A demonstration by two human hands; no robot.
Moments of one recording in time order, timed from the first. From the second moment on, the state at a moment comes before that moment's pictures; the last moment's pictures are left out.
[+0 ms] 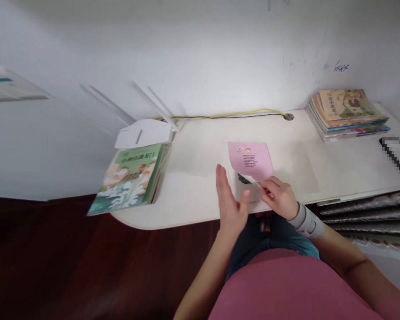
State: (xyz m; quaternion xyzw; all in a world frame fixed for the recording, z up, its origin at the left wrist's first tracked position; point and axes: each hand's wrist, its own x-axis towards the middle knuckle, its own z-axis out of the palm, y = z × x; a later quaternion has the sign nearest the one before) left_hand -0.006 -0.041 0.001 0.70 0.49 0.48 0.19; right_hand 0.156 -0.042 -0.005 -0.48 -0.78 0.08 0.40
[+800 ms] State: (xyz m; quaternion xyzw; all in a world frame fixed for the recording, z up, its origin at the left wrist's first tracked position) left_hand 0.069 -0.017 -0.004 0.87 0.29 0.40 0.07; right_hand 0.231 -0.050 0.038 -0.54 -0.71 0.23 0.38
